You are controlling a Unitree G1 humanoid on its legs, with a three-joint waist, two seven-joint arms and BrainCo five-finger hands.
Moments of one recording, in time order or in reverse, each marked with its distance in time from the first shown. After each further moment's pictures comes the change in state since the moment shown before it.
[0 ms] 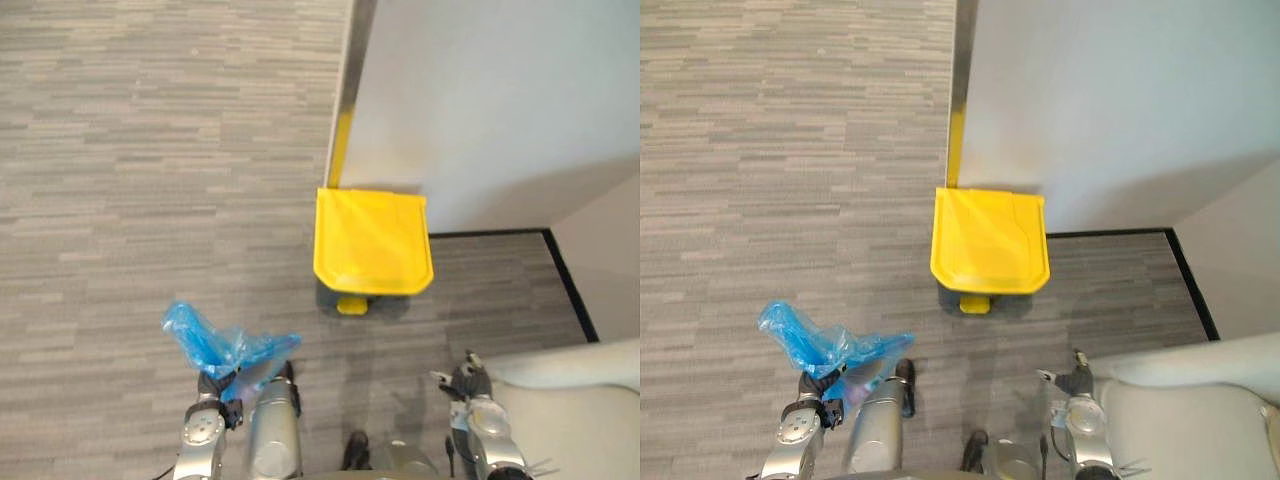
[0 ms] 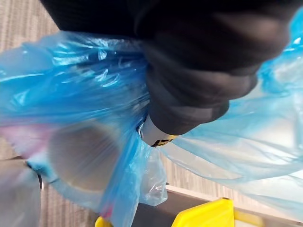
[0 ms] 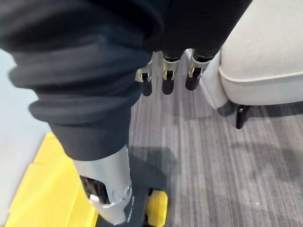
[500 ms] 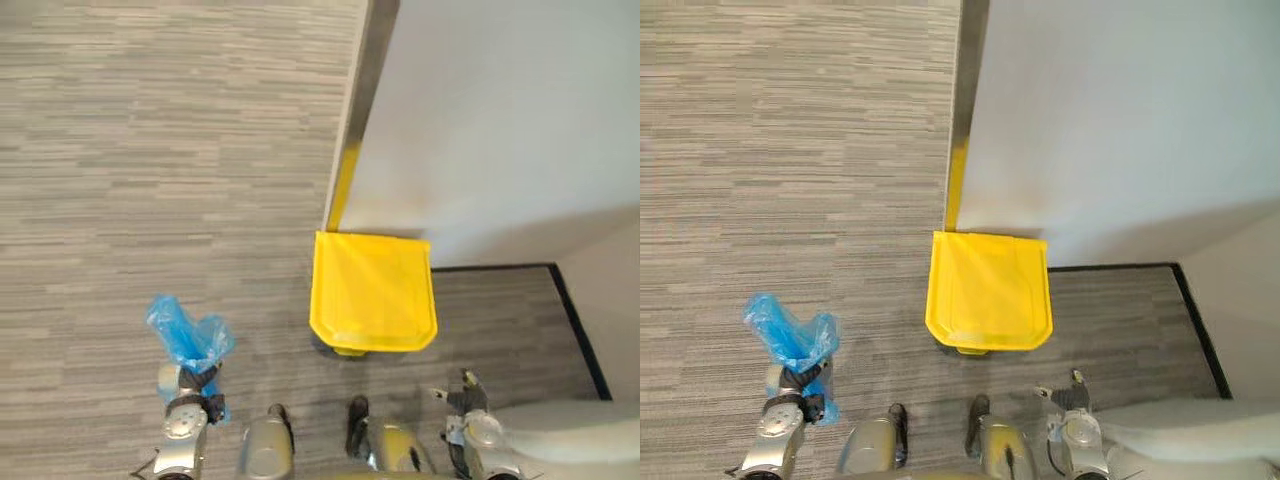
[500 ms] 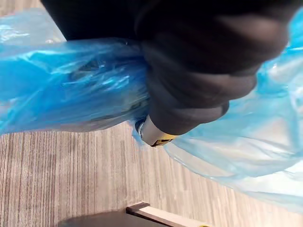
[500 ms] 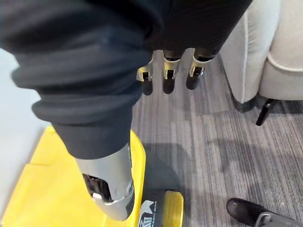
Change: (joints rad) left arm -0.008 0.030 0.015 0.040 0.001 0.000 0.004; right arm -0.003 -0.033 0.010 0.116 -0.003 0.004 0.005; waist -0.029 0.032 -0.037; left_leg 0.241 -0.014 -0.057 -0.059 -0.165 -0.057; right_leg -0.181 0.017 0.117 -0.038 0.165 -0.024
